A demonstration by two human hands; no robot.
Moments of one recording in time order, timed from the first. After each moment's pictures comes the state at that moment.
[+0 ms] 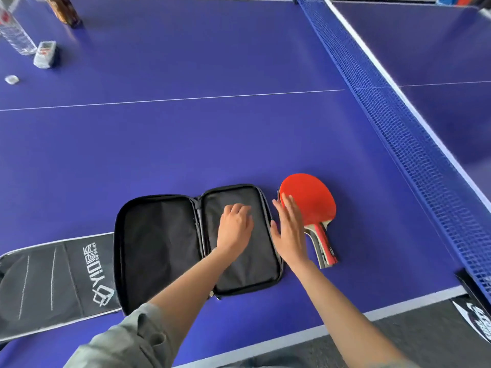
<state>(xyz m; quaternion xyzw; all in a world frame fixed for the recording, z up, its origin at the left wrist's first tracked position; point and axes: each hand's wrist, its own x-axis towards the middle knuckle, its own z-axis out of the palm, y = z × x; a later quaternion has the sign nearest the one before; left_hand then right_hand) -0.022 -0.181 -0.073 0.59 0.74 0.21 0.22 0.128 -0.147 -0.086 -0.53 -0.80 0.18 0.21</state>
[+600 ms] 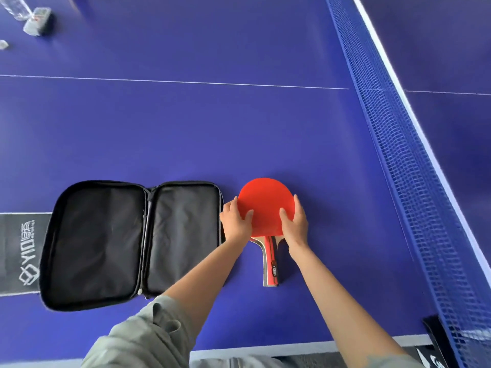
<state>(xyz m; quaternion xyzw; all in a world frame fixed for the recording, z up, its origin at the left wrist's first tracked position) 0.111 -0.091 -0.095 0.25 0.84 0.34 0.35 0.230 -0.037 -0.098 -0.65 -0.57 0.46 0.21</state>
